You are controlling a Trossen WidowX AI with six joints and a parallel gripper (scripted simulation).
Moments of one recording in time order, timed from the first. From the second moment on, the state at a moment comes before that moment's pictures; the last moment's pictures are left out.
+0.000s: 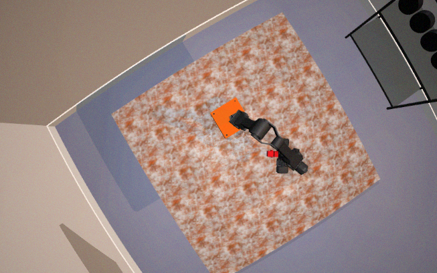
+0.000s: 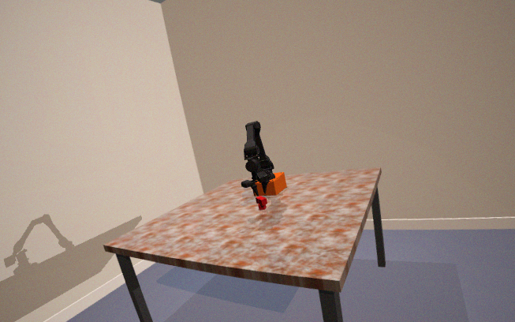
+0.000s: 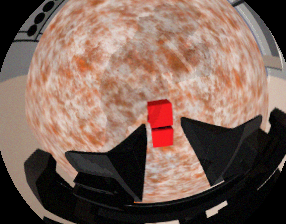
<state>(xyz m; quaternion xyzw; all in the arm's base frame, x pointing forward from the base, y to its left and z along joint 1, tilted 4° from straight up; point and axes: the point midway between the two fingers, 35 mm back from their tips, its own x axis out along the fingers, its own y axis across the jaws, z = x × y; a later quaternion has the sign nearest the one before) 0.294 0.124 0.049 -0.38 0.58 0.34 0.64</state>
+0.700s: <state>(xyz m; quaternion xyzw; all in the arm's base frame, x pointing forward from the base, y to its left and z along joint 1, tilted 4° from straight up) 0.292 0.124 0.077 -0.38 0.58 0.34 0.64</state>
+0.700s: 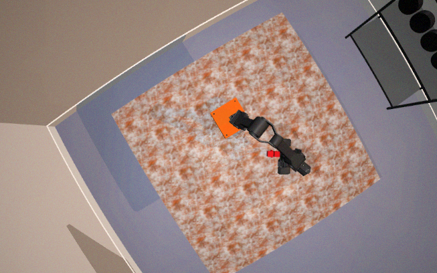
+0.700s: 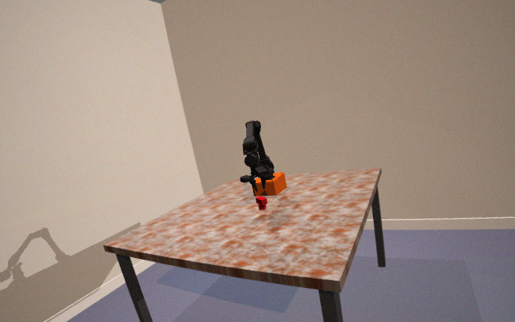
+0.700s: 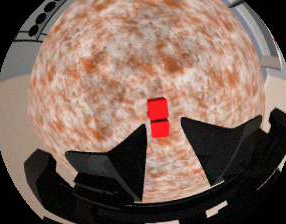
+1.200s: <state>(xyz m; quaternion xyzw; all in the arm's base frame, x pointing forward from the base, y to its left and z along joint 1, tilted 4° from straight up) 0.288 0.131 0.086 -0.37 0.58 0.34 0.64</state>
